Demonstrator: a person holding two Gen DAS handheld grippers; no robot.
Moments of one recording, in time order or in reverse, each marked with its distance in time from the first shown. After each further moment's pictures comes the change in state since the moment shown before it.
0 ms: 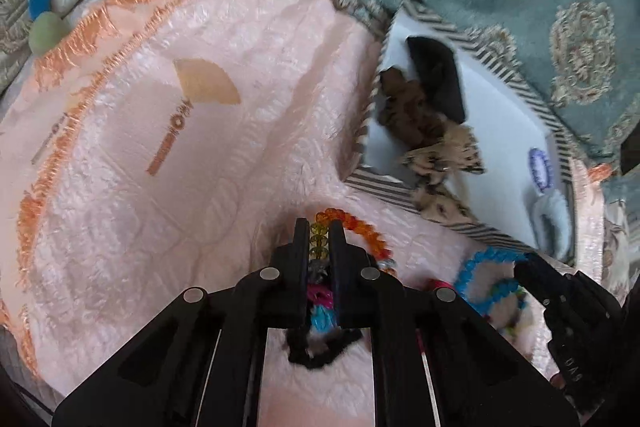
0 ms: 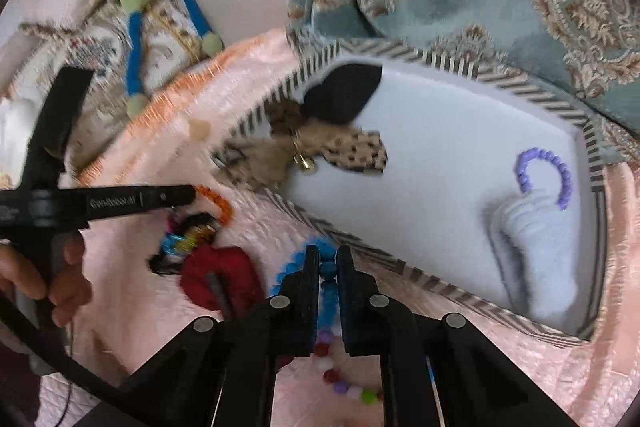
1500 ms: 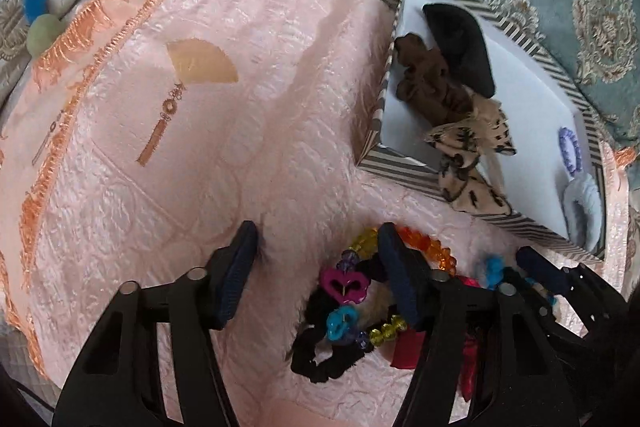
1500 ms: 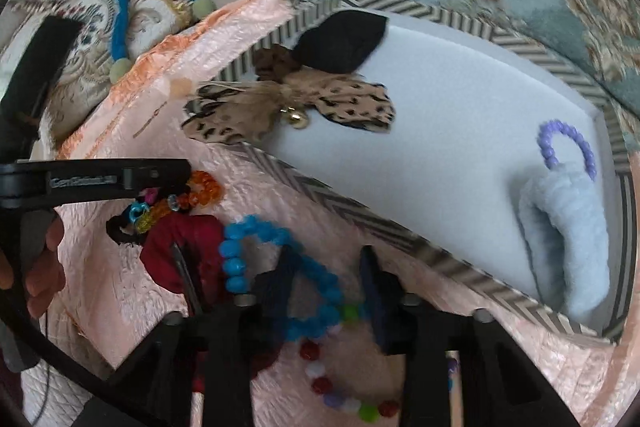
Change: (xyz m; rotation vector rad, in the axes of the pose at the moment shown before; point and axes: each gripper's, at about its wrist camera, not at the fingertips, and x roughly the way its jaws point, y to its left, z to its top) left arm 0.034 -0.005 -0.001 0.036 0.077 0.106; right arm 0.055 0.010 -0.013 -0.078 0.124 -0.063
